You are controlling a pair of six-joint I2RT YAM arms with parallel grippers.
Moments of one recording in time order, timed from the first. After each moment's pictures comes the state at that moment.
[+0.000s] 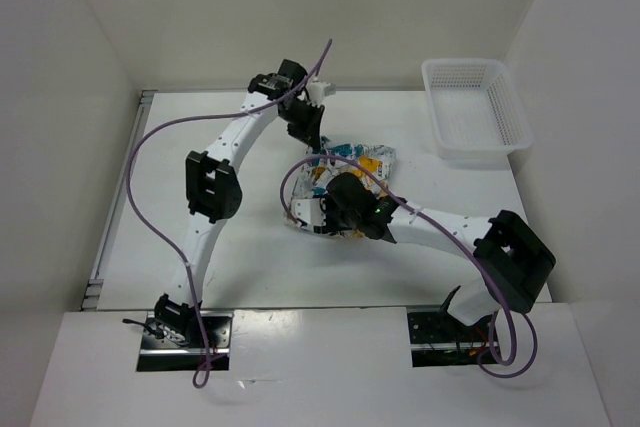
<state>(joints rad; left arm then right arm) -0.40 2.43 2.52 -1.13 0.52 0.07 0.85 1.49 0.86 -0.16 -0.02 -0.87</state>
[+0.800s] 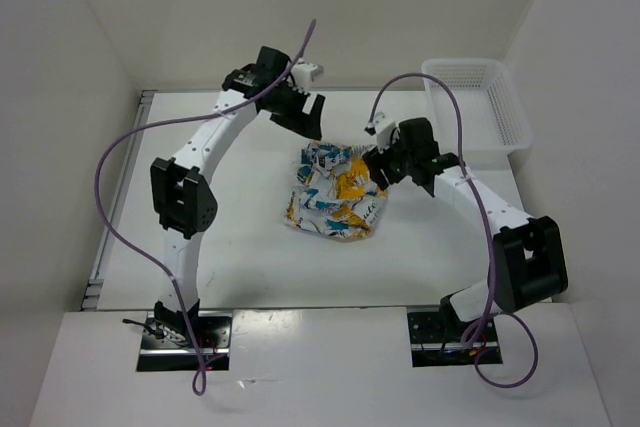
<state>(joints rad) -0.36 2.16 2.22 -0.97 0.42 0.07 0.32 1.45 1.04 -0.28 -0.19 -0.33</state>
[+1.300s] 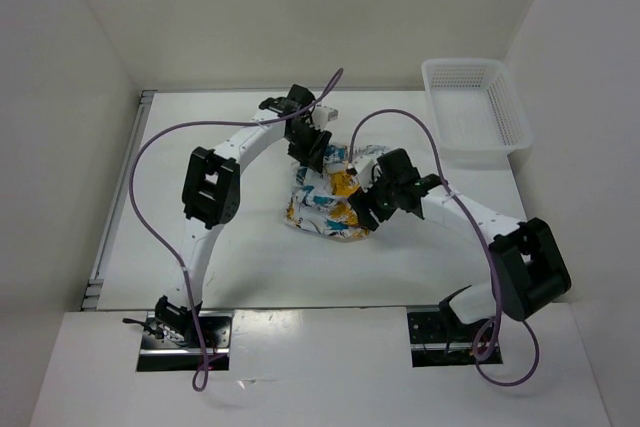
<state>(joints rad) -0.45 2.37 2.12 -0.90 0.35 0.07 0.46 1.41 0.85 -0.40 -0.27 -0.31</state>
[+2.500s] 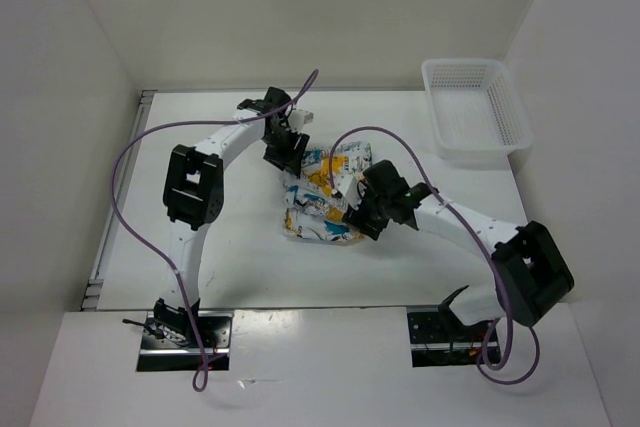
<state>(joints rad) -0.35 2.26 1.93 -0.89 0.29 0.07 0.60 1.40 0.81 -0.41 -0.14 -0.52</state>
